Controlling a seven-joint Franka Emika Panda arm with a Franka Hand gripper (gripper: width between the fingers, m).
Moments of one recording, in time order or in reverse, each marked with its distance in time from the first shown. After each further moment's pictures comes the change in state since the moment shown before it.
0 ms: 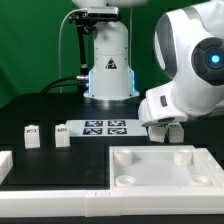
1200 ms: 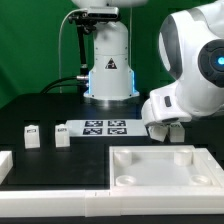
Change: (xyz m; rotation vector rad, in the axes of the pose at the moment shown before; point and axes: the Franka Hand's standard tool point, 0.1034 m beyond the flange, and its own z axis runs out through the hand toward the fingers) arm -0.001 -0.006 0.004 -0.009 -0.012 0.000
